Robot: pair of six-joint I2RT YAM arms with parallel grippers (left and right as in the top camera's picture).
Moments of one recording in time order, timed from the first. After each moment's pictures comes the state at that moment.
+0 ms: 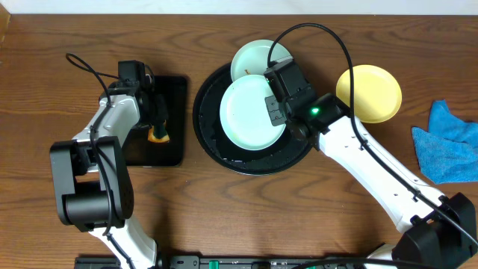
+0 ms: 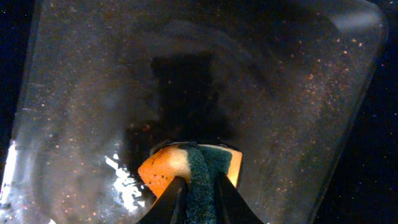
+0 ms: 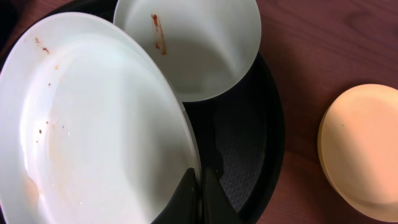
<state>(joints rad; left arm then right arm) 0.09 1.91 1.20 -0.54 0.05 -0.21 0.60 1.66 1.37 -0.68 0.28 0.22</state>
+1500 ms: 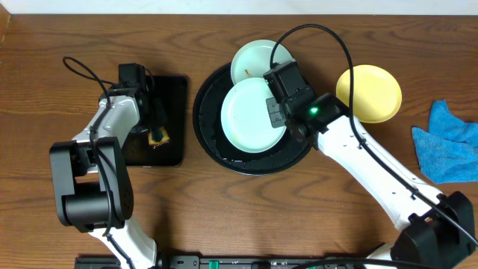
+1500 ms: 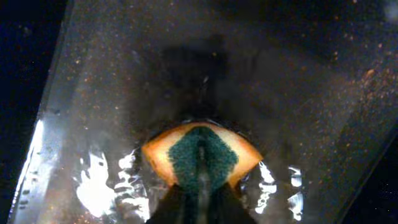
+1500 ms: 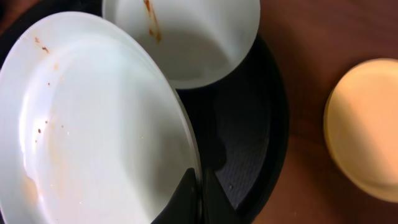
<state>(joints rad) 0.09 1.90 1.18 -0.59 -0.01 -0.29 0.60 1.67 1.37 -0.72 0.28 0.30</state>
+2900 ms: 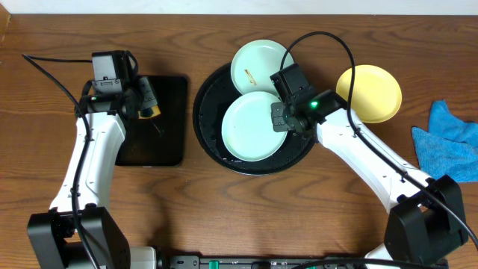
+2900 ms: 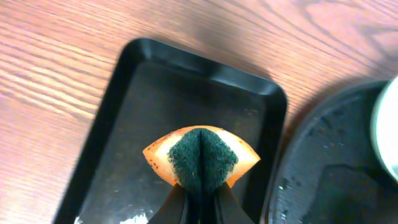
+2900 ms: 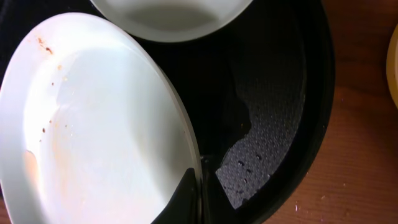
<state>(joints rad) 0.09 1.56 1.18 -0.56 0.05 -0.24 0.54 1.73 1.33 -0.76 0.13 0.41</state>
